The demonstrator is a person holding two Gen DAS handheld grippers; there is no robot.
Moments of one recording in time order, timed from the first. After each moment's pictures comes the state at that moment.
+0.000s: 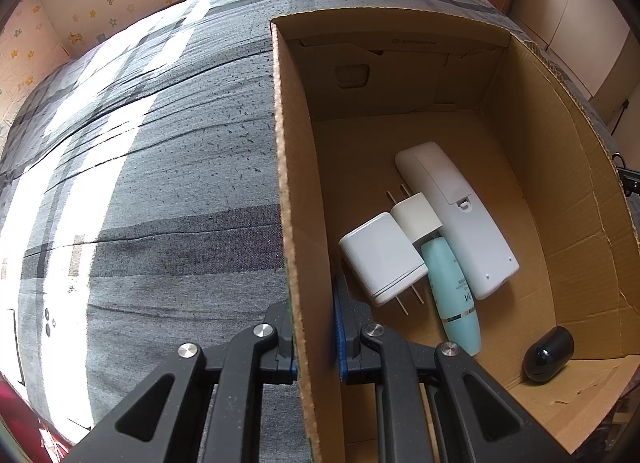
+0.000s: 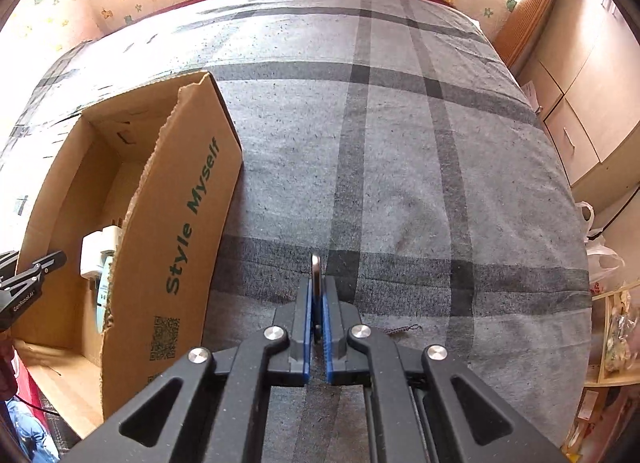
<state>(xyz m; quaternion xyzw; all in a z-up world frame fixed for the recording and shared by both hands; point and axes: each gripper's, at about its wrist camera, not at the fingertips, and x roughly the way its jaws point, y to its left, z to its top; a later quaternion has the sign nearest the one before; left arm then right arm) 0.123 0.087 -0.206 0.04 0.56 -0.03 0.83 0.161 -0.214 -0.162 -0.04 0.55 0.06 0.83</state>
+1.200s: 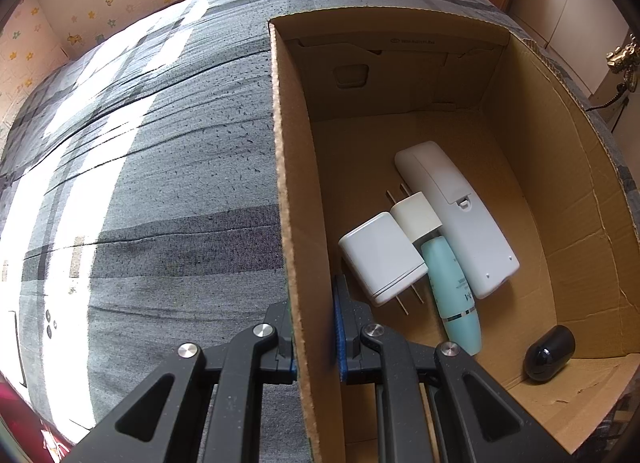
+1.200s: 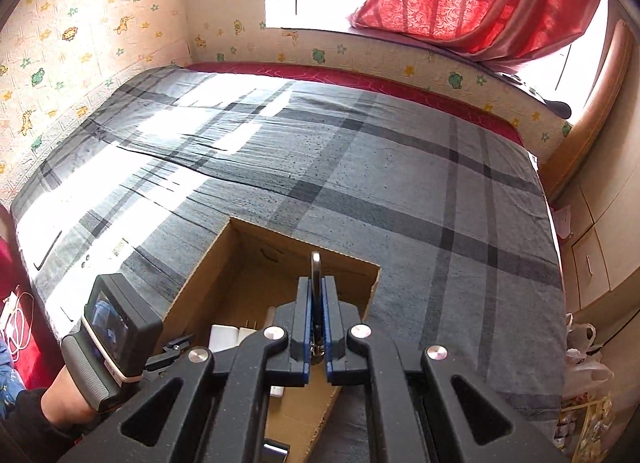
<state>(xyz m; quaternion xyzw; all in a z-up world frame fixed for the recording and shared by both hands) 0.123 0.084 -0.206 0.05 0.56 -0.03 0.83 0.165 -0.070 -0.011 -0.11 0.43 0.18 0.88</state>
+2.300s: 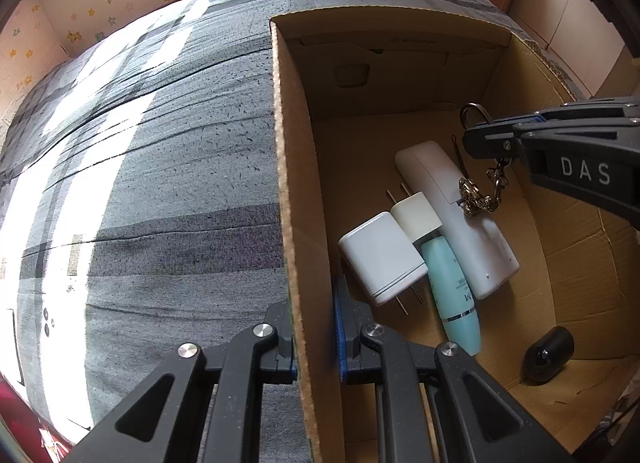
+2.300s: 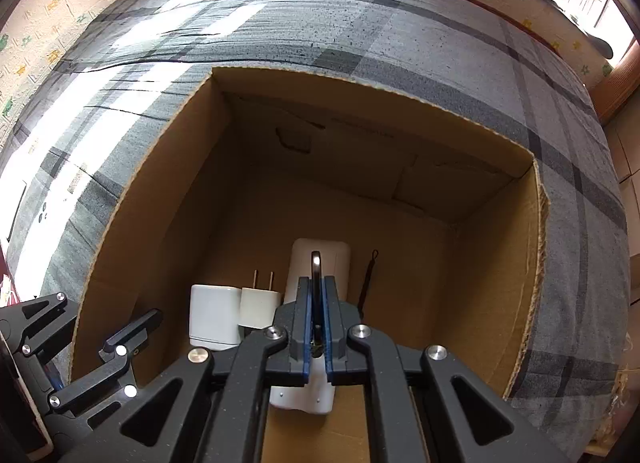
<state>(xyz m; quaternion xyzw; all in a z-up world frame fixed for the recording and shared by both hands) 0.126 0.087 -0.207 0.04 0.56 -0.03 0.83 0.208 -0.012 -0.188 -0.11 0.58 0.16 0.79</state>
